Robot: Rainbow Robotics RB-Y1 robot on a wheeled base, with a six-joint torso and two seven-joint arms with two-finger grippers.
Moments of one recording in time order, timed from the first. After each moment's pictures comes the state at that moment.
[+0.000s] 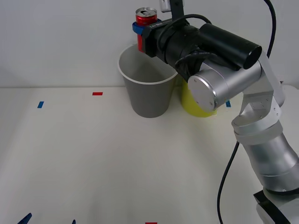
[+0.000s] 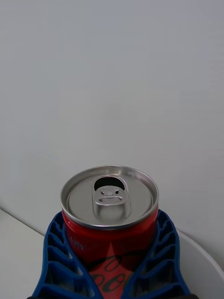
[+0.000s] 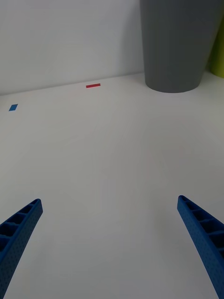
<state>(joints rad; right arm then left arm) -0.67 -0.23 0.29 -1.84 -0.31 0.72 1.41 1.20 0.44 -0.27 -2.18 0.19 -0.44 -1.70</state>
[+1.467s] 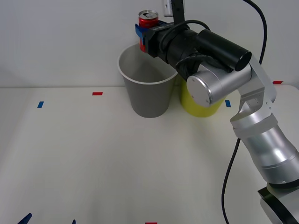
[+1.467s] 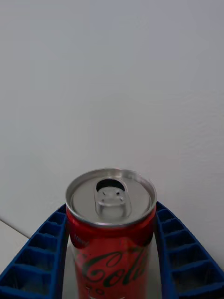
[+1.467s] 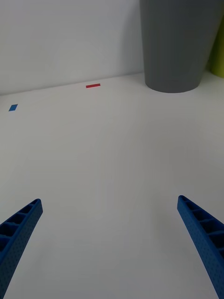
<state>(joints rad) -0.69 -0.26 0.32 -1.71 -0.34 0.58 1.41 1.20 0.44 -0.27 -2.18 0.19 -0.44 -1.70</state>
